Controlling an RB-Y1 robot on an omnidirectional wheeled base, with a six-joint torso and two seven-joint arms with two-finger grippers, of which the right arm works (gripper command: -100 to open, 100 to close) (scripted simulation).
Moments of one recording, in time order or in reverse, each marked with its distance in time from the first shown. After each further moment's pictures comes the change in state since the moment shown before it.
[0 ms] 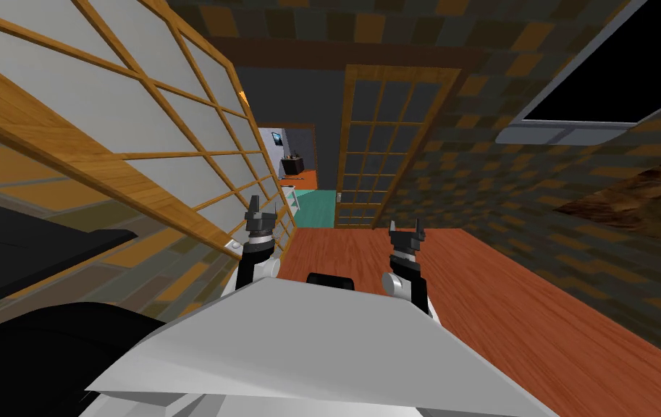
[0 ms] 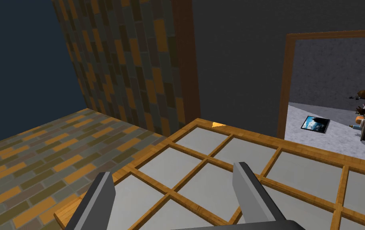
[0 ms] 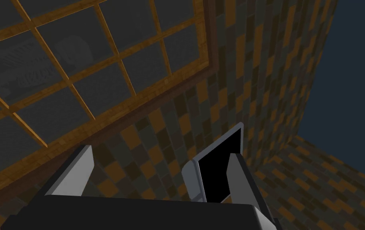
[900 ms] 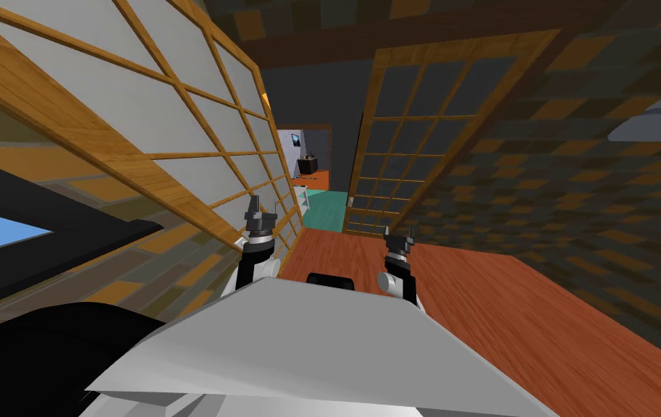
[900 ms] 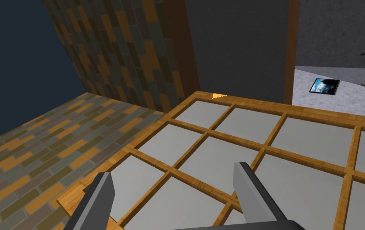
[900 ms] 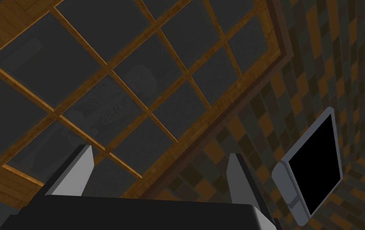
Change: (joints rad) arm -0.067 -0.015 0.011 0.222 -0.118 -0.067 -0.170
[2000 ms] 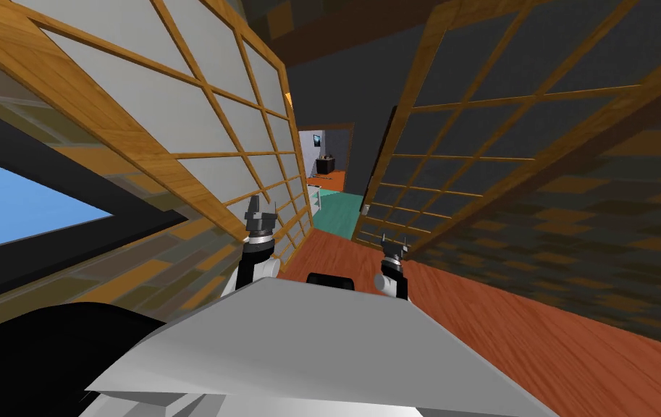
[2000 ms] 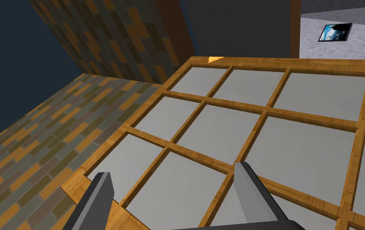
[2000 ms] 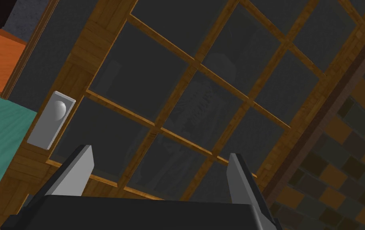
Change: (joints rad) arm -0.080 -0.023 0.015 0.298 -0.154 -0.100 -0.231
